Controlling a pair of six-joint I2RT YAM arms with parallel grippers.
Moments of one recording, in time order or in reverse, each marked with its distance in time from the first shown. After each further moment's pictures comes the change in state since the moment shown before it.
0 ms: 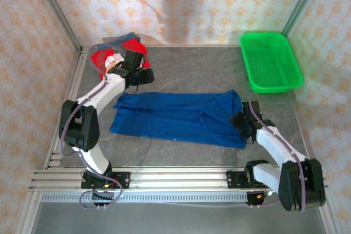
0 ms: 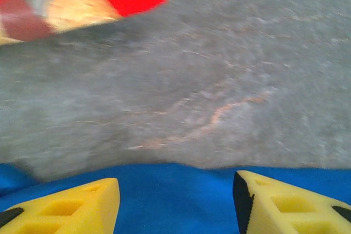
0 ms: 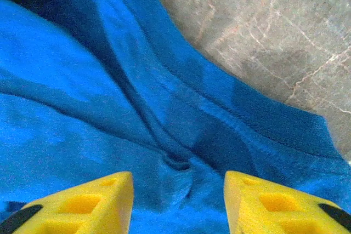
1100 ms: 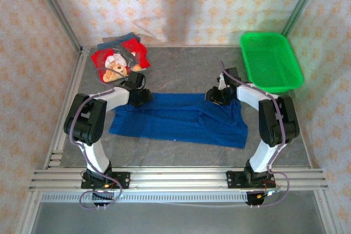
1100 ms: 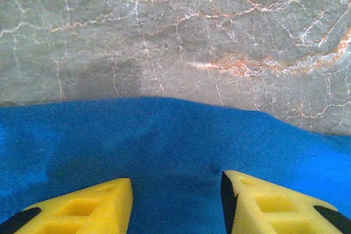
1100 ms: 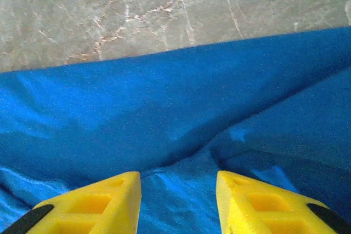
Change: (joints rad) left arm 0.017 0.060 -0.306 0.193 0.016 -0.153; right arm 0.101 0.716 0.603 0.005 -0.341 -0.444
